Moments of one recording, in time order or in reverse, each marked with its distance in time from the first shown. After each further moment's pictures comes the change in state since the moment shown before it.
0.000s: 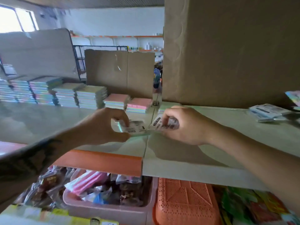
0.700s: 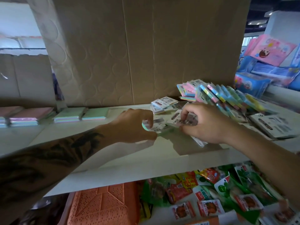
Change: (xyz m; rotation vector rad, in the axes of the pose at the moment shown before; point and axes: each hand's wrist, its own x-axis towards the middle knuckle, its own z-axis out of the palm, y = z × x) left_hand 0.123 0.307 0.179 0.082 -0.196 0.312; right_hand -0.230 0.200 -0.138 -0.079 0.240 0.390
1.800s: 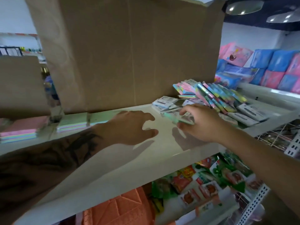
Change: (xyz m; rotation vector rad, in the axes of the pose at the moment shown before) left_hand -0.026 -0.061 -0.033 0.173 -0.145 0.229; right_hand -0.004 -0.076 0.037 -0.305 0.051 0.305
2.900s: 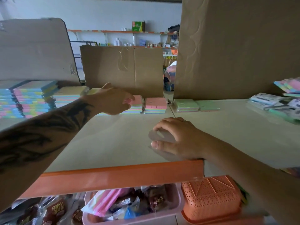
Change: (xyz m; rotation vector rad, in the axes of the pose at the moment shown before) left_hand -0.252 -0.314 -0.054 0.218 0.090 -0.329; right_hand -0.019 -0.368 0.104 0.241 -0.319 -0.505
